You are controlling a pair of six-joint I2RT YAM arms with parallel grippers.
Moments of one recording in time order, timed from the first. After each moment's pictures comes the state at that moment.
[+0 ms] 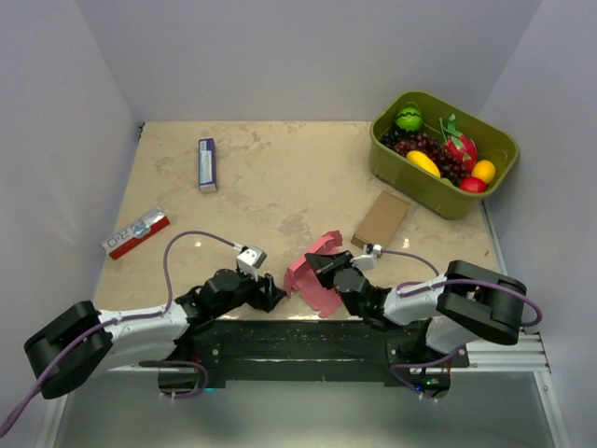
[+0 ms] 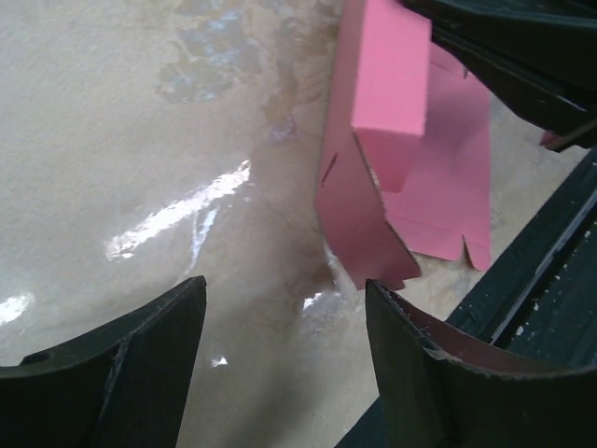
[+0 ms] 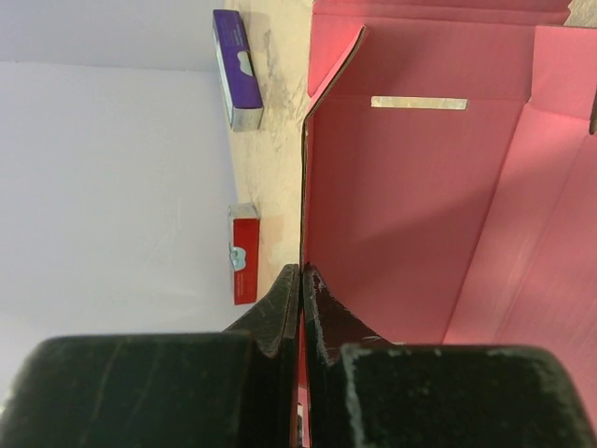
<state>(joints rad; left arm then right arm) -0.88 0.99 0.08 0.47 -0.04 -0.46 1.12 1.47 0.30 0.82 0.69 1.61</state>
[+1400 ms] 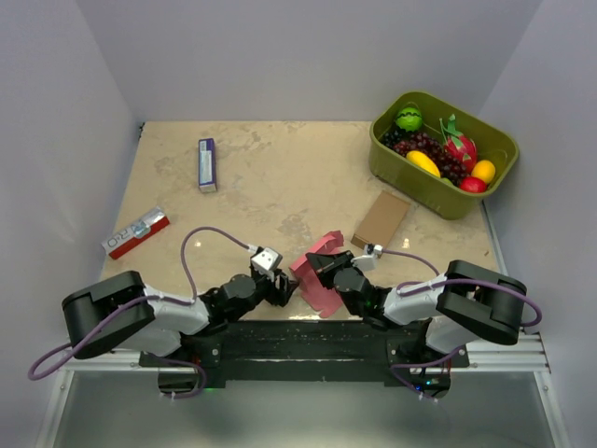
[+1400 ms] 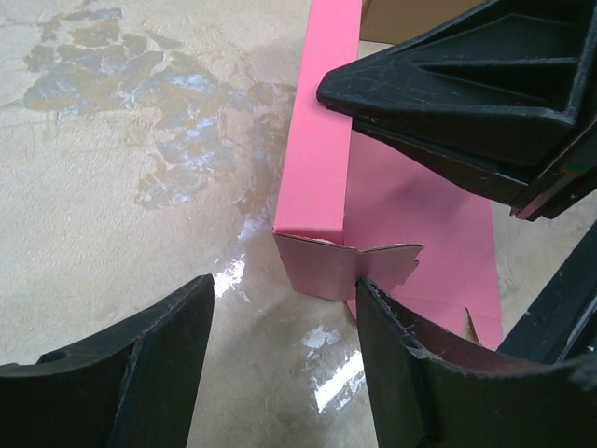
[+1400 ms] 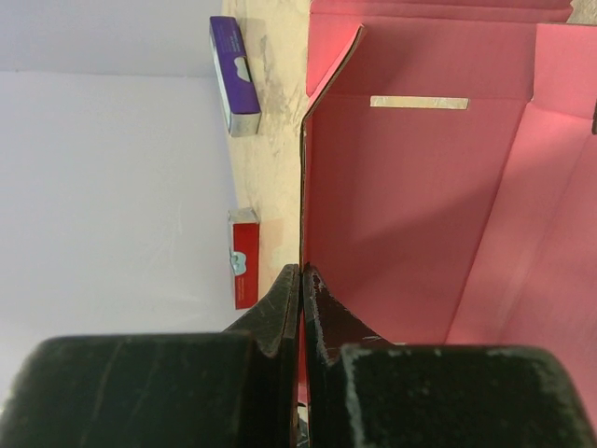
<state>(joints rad) -1.05 1.31 0.13 0.87 -0.28 -0.34 1.12 1.47 0.30 0.81 0.69 1.63</state>
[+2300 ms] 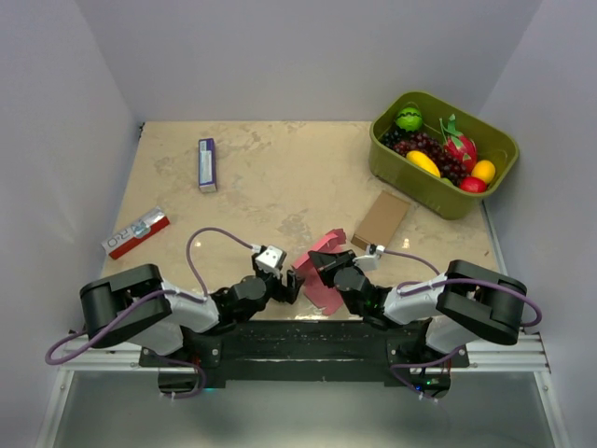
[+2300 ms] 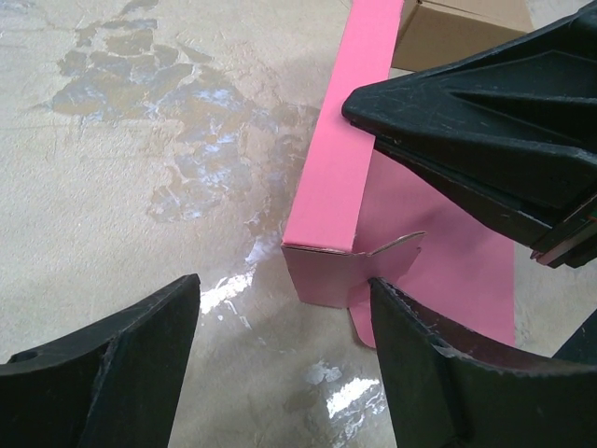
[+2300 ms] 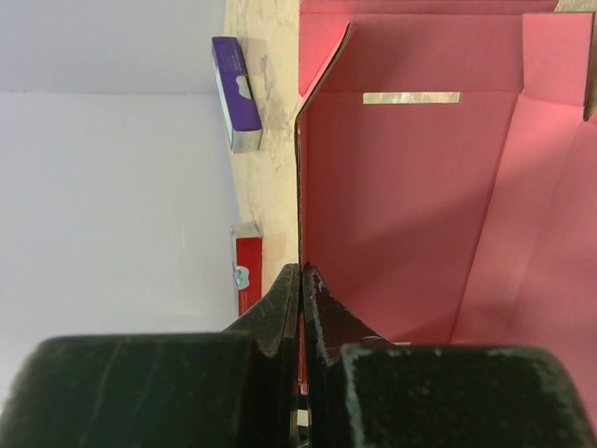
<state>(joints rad) -1.12 1.42 0.19 0.92 -0.46 -0.39 1.11 1.47 0.30 0.81 0.72 1.65</state>
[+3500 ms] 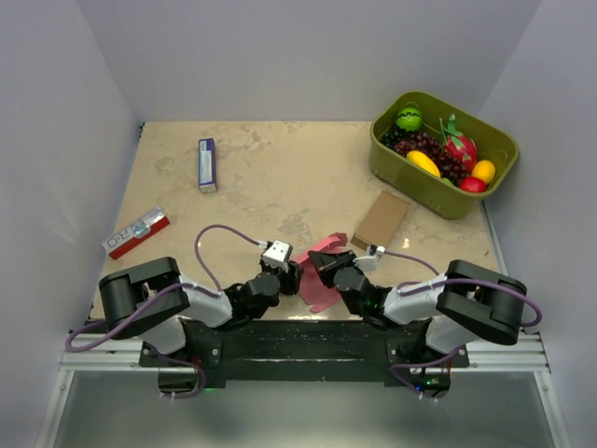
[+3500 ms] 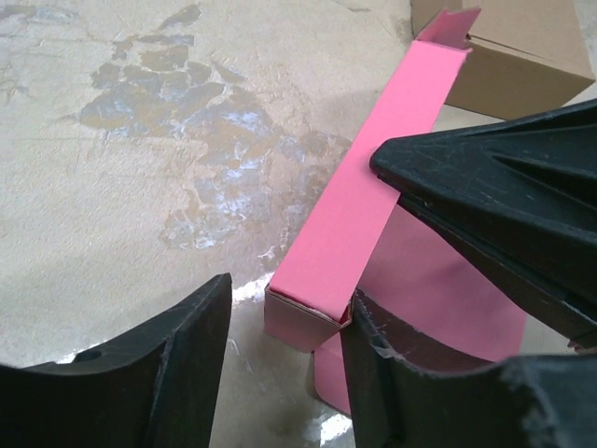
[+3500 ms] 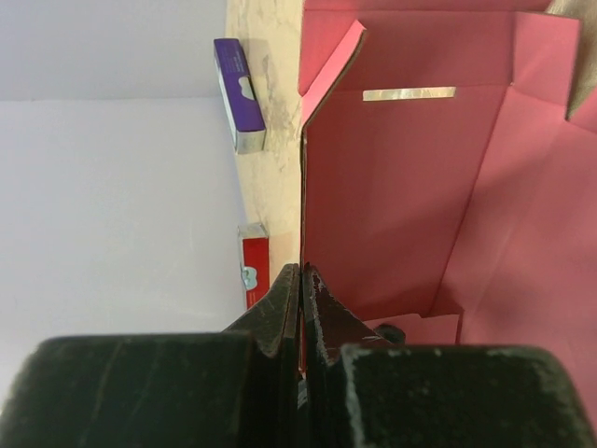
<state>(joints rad) -1.13 1.54 0.29 0.89 -0.59 -0.43 1.11 1.47 0.30 0.80 0.71 1.69</state>
